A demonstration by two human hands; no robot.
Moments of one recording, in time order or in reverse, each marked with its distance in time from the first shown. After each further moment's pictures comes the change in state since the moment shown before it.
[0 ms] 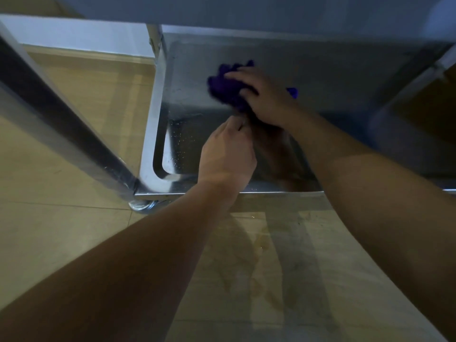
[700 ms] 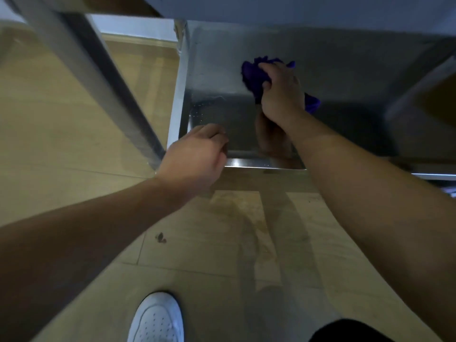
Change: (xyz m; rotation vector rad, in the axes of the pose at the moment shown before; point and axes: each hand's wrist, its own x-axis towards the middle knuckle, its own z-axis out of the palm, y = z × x) left_hand -0.066 -0.069 -0.072 0.078 -0.156 0.195; right_hand -0.026 -0.036 0.024 -0.102 0.217 0.275
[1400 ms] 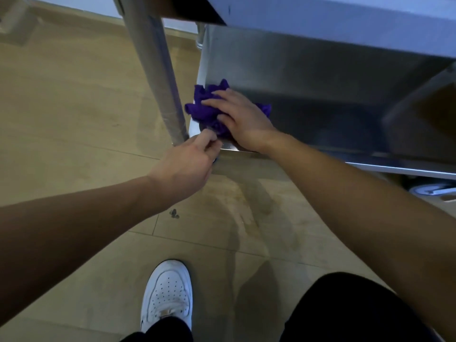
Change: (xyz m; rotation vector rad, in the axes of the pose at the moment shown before) left_hand -0.066 -0.030 -0.020 0.093 -0.129 0.111; right_hand -0.083 -0.084 0.011 0.008 -0.369 -0.516
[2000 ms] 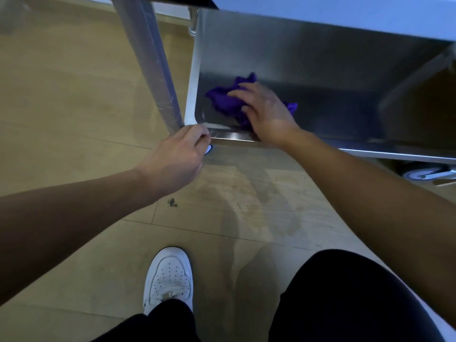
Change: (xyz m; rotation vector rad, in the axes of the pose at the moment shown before) left_hand -0.014 0.003 -0.009 0.099 -0.020 0.080; right_hand -0.037 0.038 -0.008 -0.029 0.114 0.100
